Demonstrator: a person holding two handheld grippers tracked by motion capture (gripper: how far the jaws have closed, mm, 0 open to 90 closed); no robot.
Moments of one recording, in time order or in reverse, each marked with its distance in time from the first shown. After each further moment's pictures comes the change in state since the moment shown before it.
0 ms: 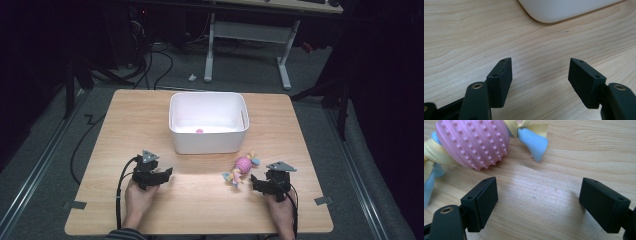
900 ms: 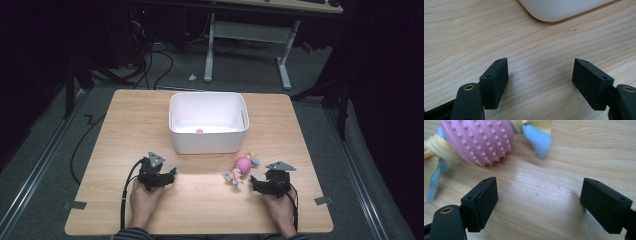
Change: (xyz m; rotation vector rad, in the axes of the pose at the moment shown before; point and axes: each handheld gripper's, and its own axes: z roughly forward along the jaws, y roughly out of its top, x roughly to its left) left arm -0.011 -0.006 0.017 -0.038 0.080 0.062; right arm 0.000 0.002 -0.002 0.029 0.017 -0.012
